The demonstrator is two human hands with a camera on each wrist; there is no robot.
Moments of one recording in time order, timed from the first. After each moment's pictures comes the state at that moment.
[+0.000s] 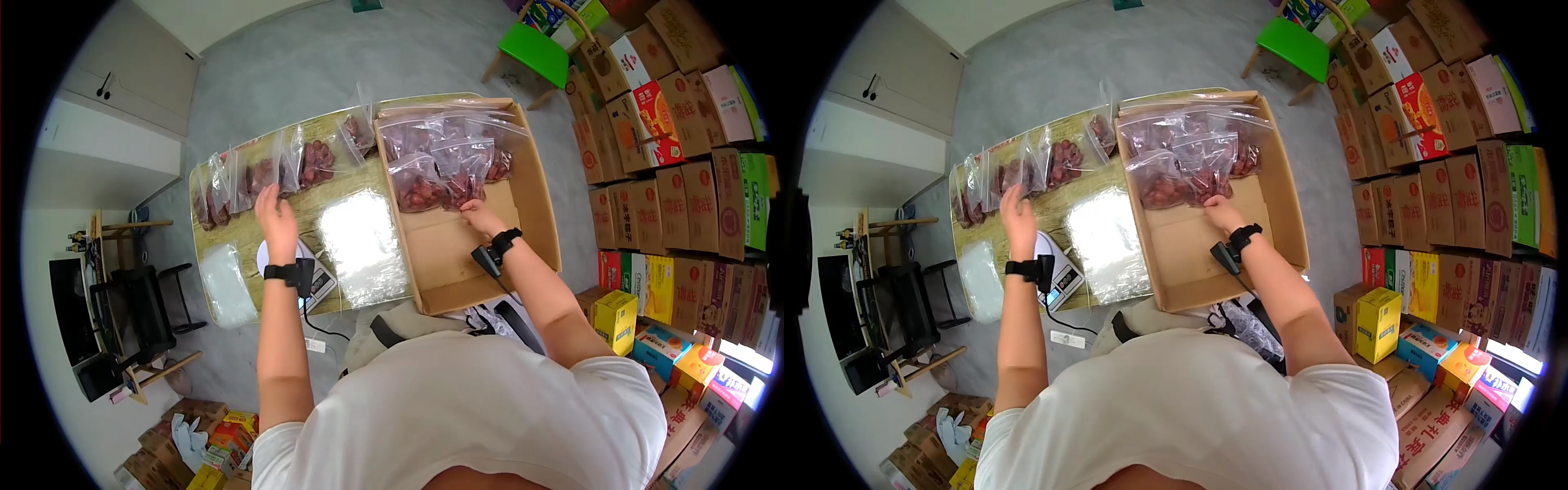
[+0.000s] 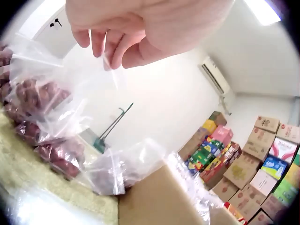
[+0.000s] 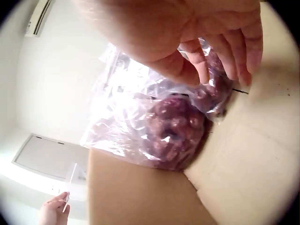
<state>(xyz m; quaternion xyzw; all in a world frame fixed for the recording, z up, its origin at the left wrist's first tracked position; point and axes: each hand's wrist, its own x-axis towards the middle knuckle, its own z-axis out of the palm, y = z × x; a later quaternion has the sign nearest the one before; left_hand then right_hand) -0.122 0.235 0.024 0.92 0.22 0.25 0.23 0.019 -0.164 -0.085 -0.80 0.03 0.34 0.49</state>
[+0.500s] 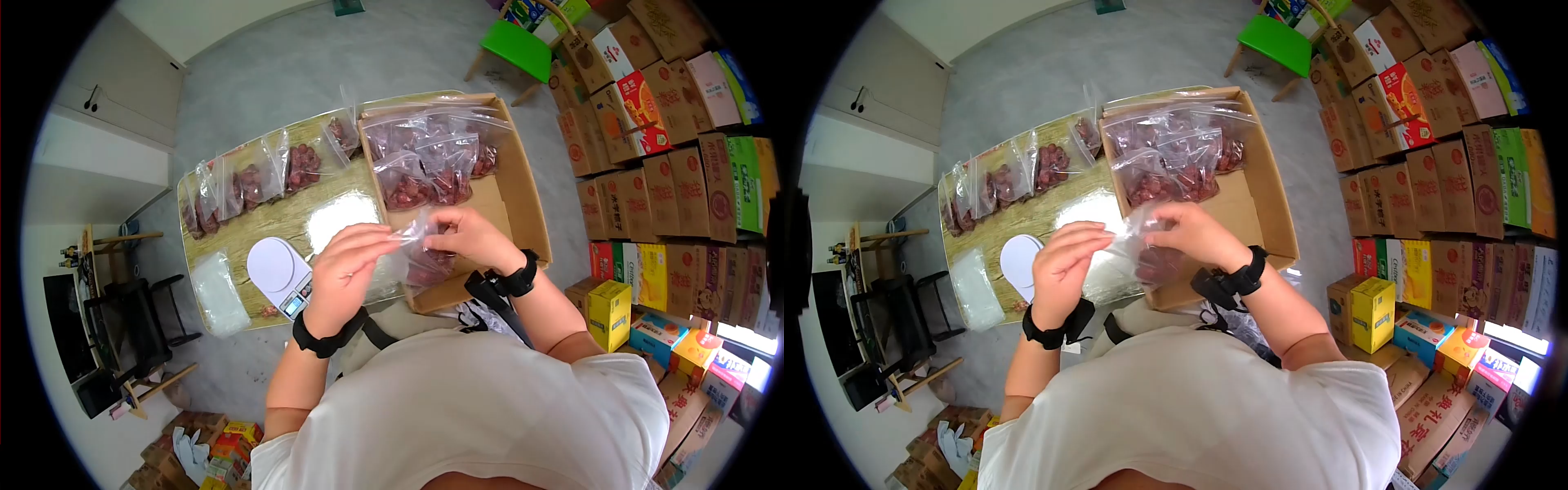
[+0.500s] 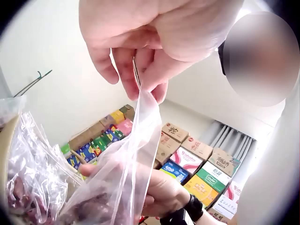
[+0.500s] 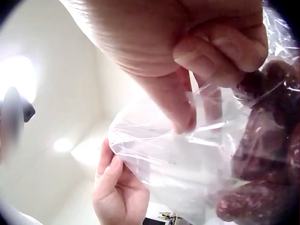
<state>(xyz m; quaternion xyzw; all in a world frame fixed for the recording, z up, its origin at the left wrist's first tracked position) -0.147 0.091 0.175 0.82 -0.08 0.15 0.54 -0.043 -0.113 0.143 -0.72 -0.21 0.34 0.57</state>
